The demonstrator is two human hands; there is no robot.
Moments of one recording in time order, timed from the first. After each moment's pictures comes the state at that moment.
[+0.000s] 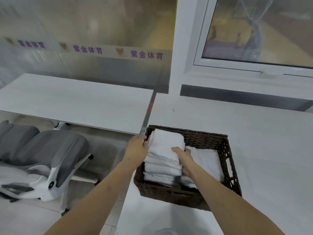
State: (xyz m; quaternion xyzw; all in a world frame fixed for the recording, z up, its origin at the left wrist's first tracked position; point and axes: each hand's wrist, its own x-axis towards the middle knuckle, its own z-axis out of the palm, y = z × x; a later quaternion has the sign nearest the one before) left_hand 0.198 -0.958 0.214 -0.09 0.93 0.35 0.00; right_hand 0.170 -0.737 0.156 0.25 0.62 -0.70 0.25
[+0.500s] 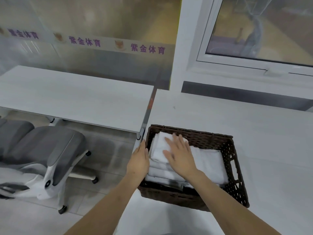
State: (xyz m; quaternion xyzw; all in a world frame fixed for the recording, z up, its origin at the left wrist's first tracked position) left_hand 0.219 -0.955 0.163 -0.13 0.92 0.36 0.03; right_hand 0.173 -0.756 0.151 -0.18 0.96 -0.22 0.02
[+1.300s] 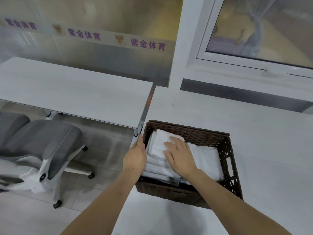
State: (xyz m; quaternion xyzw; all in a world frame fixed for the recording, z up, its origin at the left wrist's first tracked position) left_hand 0.222 -0.945 0.172 -0.16 0.95 0.25 0.03; right_hand 0.180 -0.736 0.136 -0.25 0.95 -0.17 -0.03
